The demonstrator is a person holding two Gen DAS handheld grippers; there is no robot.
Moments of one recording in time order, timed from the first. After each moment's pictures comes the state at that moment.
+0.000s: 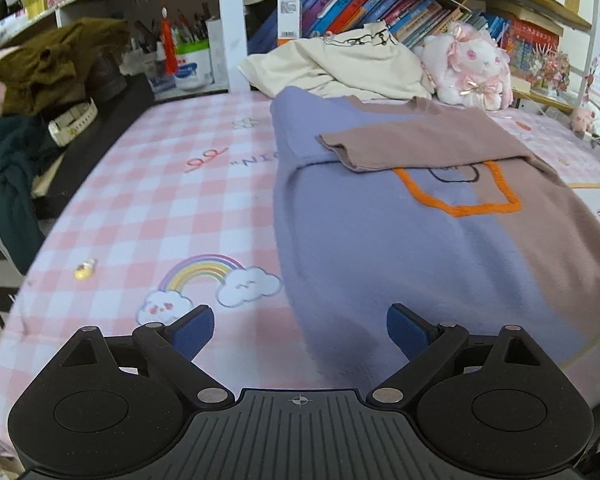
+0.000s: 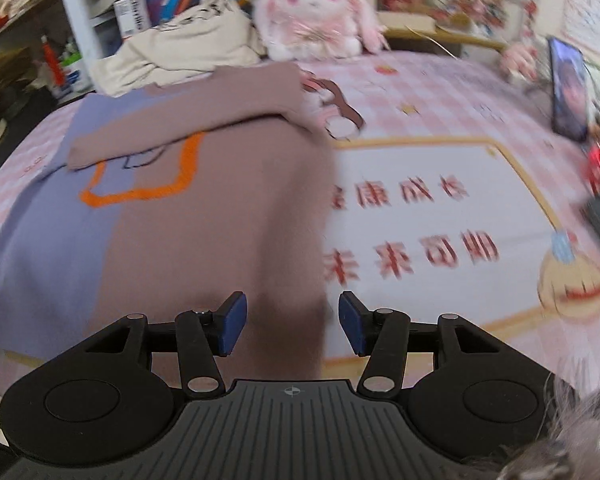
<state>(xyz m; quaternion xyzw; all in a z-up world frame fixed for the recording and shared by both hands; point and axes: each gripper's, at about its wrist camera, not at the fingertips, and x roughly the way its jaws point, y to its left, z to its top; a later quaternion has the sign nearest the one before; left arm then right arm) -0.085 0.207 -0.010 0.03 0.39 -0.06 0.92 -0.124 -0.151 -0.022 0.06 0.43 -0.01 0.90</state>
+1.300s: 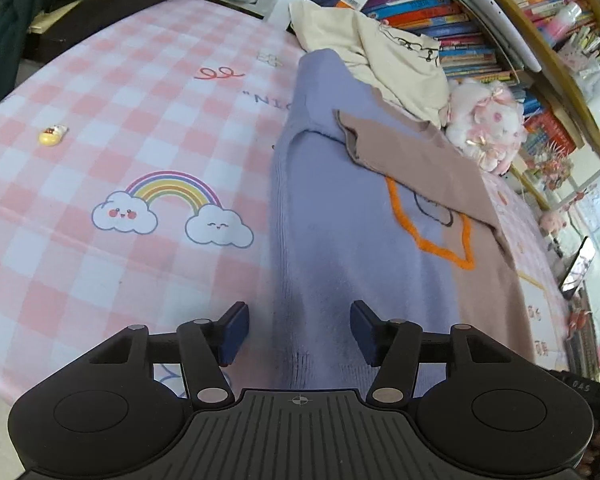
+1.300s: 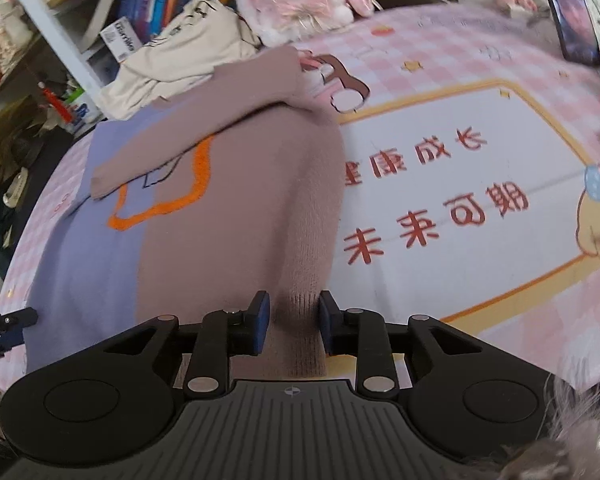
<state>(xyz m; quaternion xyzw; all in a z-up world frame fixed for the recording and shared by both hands) -0.070 0.249 -0.016 -0.22 0.46 -0.08 0.86 -0.117 -0.167 -0.026 0.18 0.44 0.03 0.88</state>
